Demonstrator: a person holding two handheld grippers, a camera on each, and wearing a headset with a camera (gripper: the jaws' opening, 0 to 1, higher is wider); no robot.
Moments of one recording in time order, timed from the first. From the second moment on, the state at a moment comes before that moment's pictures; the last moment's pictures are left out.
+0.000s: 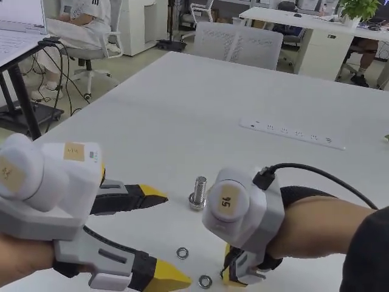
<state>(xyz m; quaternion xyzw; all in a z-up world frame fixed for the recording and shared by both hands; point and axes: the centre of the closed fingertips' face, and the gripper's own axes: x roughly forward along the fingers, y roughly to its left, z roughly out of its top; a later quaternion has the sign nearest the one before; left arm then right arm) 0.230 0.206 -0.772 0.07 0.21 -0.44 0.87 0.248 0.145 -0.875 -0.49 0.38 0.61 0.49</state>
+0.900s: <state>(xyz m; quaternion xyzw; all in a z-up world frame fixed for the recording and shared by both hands) 0.228 0.205 -0.772 0.07 0.21 -0.45 0.87 0.260 0.118 -0.864 -0.48 0.40 0.59 0.51</state>
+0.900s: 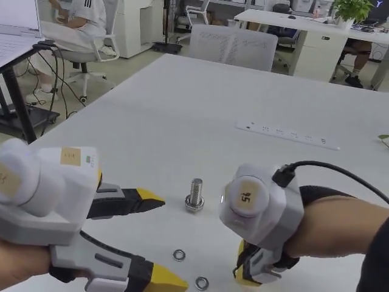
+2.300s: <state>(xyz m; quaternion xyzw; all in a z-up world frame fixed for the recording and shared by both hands) 0.230 0.205 -0.775 0.07 0.22 -0.44 0.87 0.330 0.043 -0.817 -0.45 0.42 0.51 0.60</state>
